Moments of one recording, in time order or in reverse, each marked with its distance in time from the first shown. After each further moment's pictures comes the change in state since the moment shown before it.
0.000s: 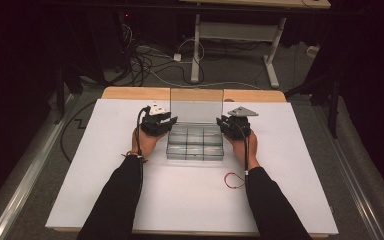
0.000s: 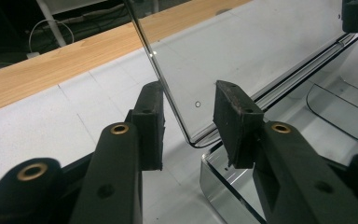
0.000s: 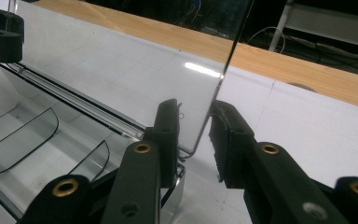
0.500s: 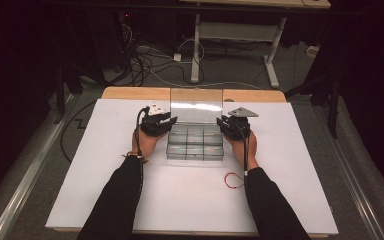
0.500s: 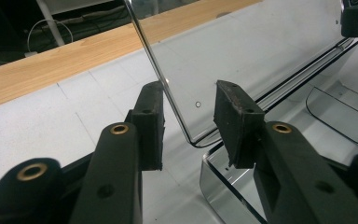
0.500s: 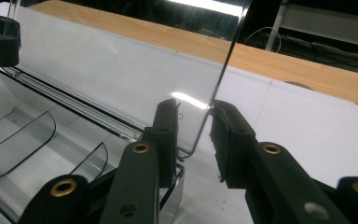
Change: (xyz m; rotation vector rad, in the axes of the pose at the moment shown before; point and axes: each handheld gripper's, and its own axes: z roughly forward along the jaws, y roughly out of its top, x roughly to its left) left arm 0.001 -0.002 0.001 -0.014 -0.005 -0.021; right arm 0.001 -0.002 0.000 -0.009 -0.013 0.018
